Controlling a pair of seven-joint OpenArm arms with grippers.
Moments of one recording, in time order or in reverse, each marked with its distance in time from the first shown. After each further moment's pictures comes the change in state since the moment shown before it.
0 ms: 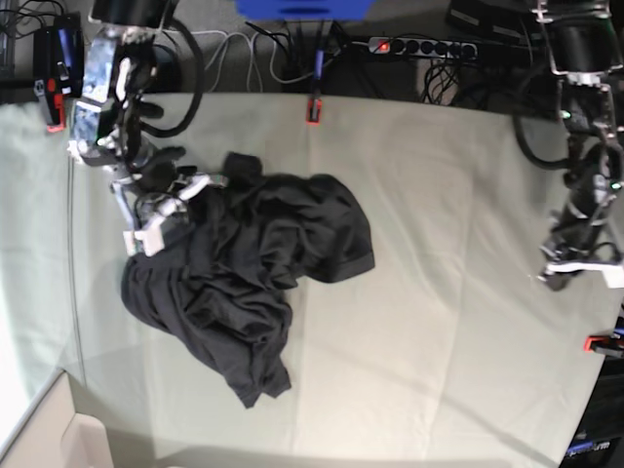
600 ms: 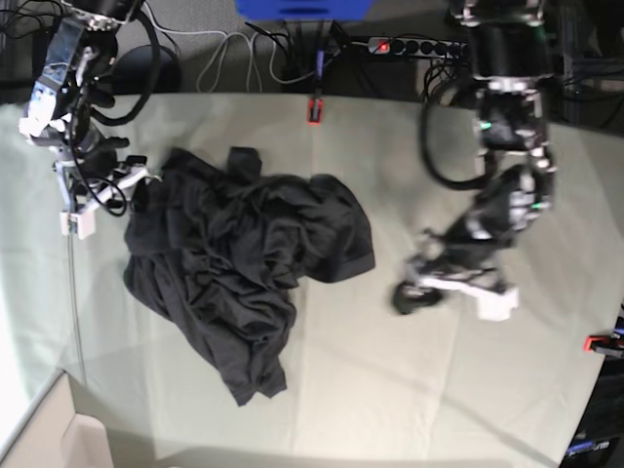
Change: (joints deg) left arm -3.9 16.4 11.5 7.1 0.3 -0.1 18.2; right arm -1.9 3.3 14.0 1.4 0.4 0.3 -1.0
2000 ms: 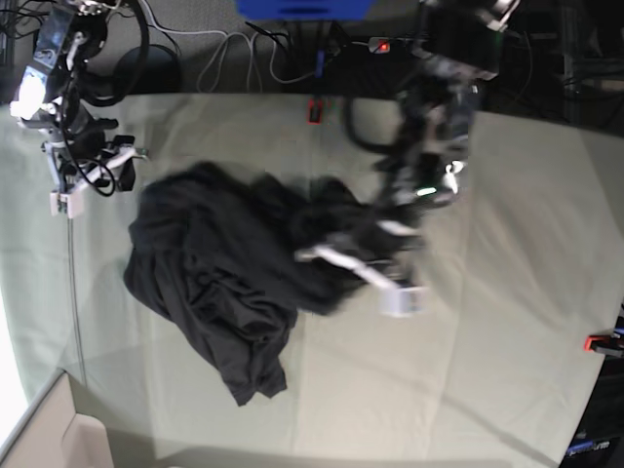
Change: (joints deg) left arm 2.7 2.2 16.4 0.9 20.2 0.4 -18.6; right arm -3.0 1.6 1.0 0.0 -0.1 0.0 0.4
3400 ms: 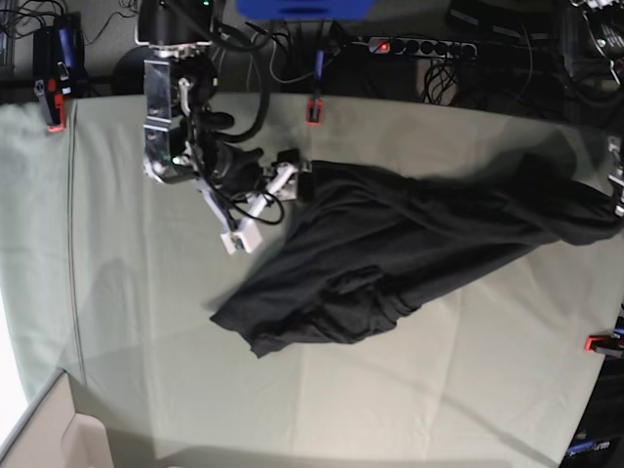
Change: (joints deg) left arm 16.7 -13.6 -54.1 8.3 -23.7 -0.8 13.9; right arm 10.2 -10.8 -24.9 -12.9 -0.2 -0.1 -5.5
